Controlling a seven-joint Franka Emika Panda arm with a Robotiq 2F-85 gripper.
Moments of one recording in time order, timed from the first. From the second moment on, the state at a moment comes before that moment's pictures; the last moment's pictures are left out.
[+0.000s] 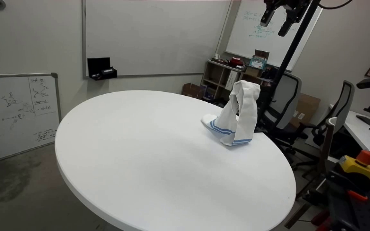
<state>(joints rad) -0.16 -0.22 -0.03 -2.25 -0.05 2.19 0.26</state>
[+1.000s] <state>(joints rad) -0.18 0.12 -0.15 -2.07 -0.28 2.17 0.57</state>
